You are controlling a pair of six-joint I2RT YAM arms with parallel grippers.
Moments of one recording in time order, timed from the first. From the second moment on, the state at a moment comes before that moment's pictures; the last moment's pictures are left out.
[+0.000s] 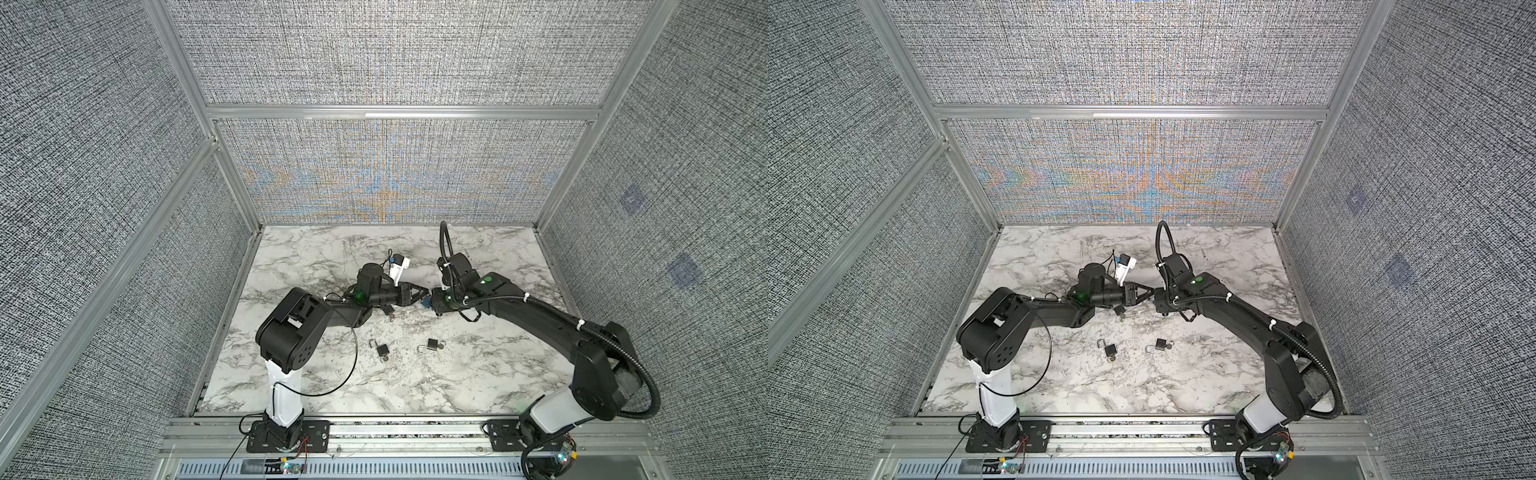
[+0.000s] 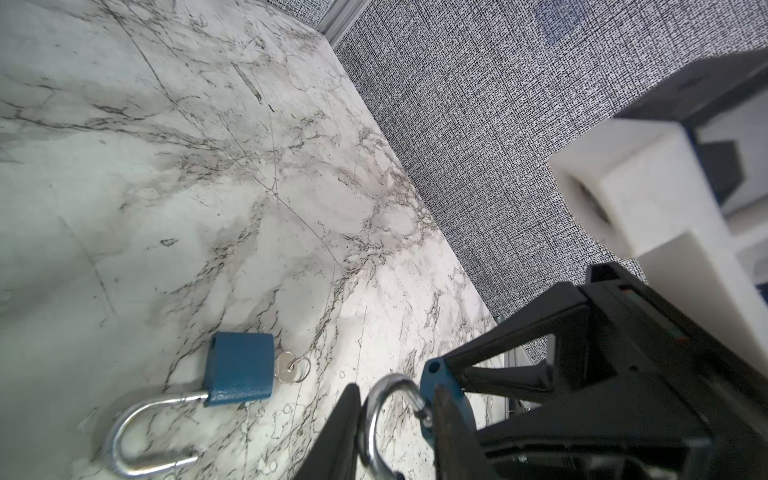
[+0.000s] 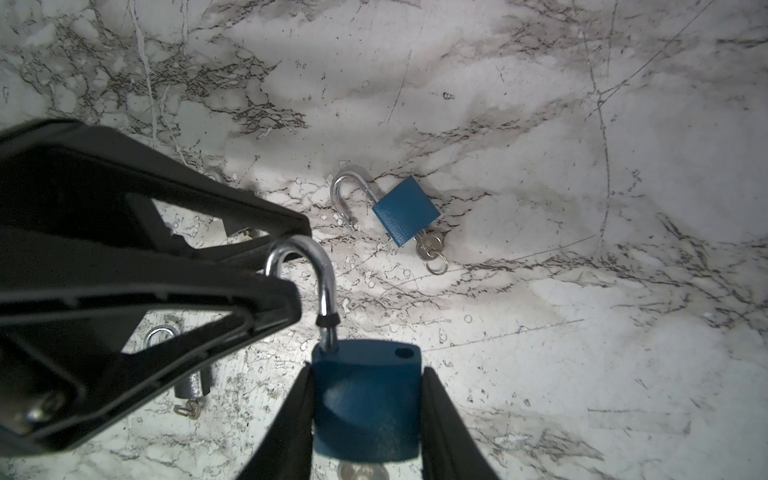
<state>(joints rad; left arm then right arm) -0.62 1.94 0.95 0.70 0.74 -0.69 0.60 1.55 1.17 -0.66 0.04 0.41</state>
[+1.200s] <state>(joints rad) -0.64 1.78 0.92 0.72 0.54 -0.89 0.57 1.22 0.79 -0.29 0.00 0.46</state>
